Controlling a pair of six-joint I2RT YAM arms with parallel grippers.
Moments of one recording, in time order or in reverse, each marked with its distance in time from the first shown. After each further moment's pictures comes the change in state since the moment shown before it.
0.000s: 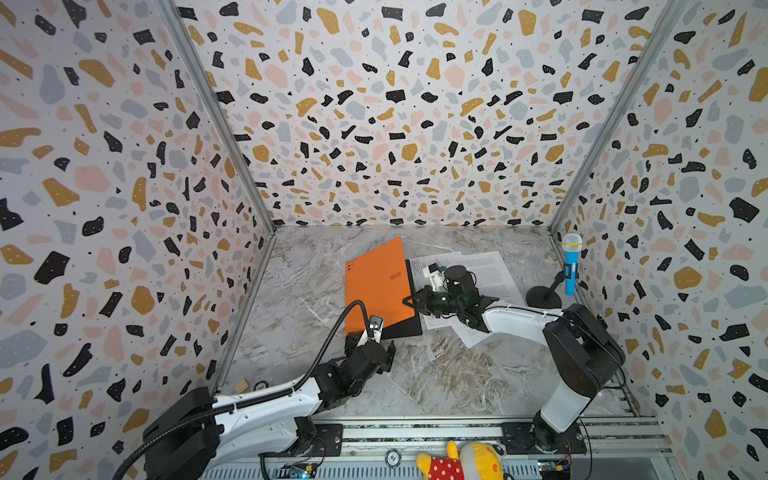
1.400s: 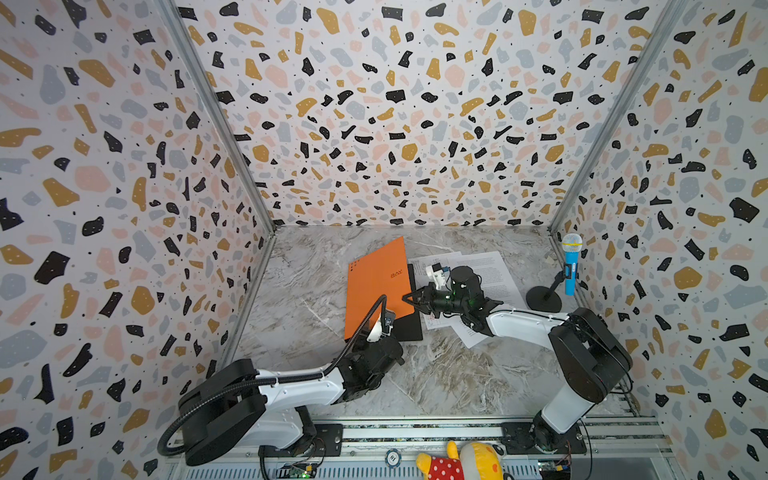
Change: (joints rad) left arm -0.028 0.243 0.056 0.182 -0.270 0.137; right arm 0.000 -0.037 -0.051 0.133 -0.053 0.180
